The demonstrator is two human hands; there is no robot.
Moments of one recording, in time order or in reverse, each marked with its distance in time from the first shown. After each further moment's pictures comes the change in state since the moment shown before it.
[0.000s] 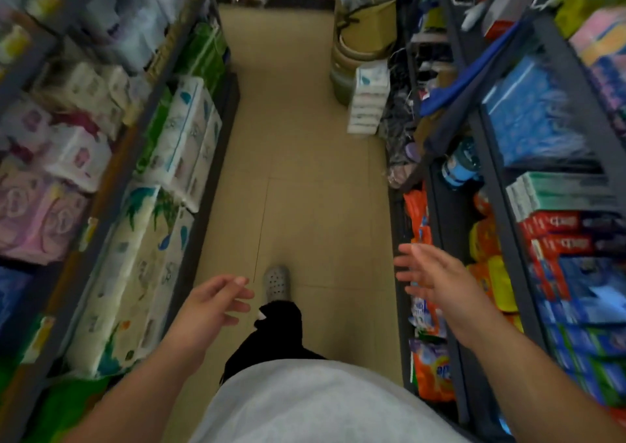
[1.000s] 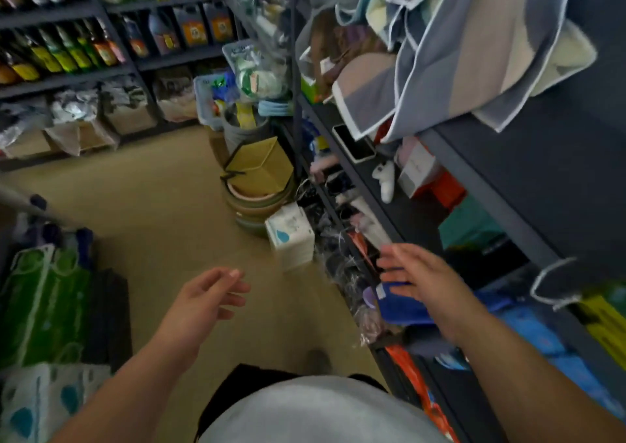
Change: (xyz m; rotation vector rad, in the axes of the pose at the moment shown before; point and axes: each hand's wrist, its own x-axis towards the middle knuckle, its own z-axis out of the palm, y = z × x) left_hand 0.556 0.565 0.211 0.218 -0.378 0.225; right_hand 0.531 -0.377 -0.115 0.249 0.340 -0.001
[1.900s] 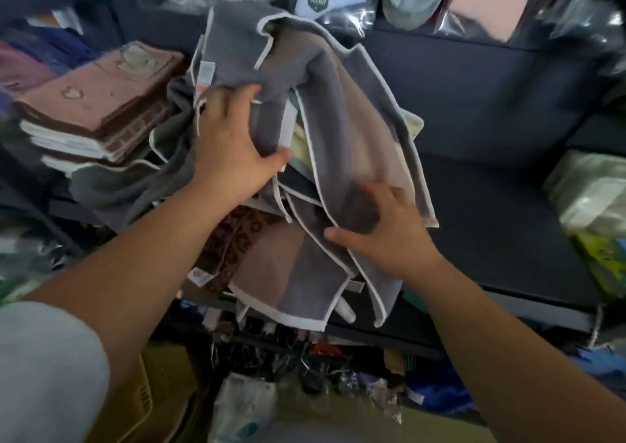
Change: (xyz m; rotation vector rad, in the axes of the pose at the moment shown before) left_hand 0.363 0.450 0.246 0.559 -0.455 1.402; right_hand 0.218 -0.228 -0.016 -0.530 0.960 0.012
